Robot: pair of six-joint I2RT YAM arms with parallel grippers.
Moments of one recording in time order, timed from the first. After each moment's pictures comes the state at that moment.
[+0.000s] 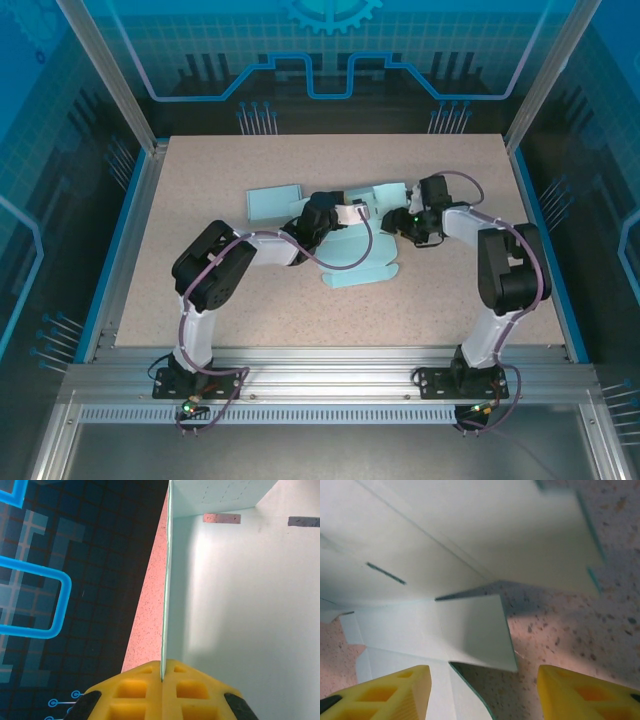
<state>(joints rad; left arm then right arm) -0.64 2.03 1.15 0.57 -0.26 1.04 0.13 1.81 1.08 -0.33 -0.41 0.43</state>
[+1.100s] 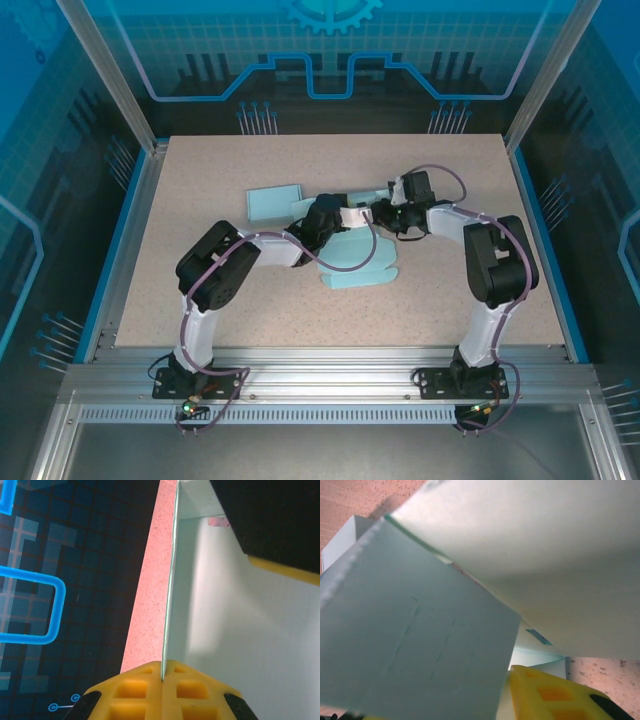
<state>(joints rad) -0.67 2.05 1.17 0.54 -0.29 1.08 0.22 1.88 1.12 -0.15 -0.48 0.55</state>
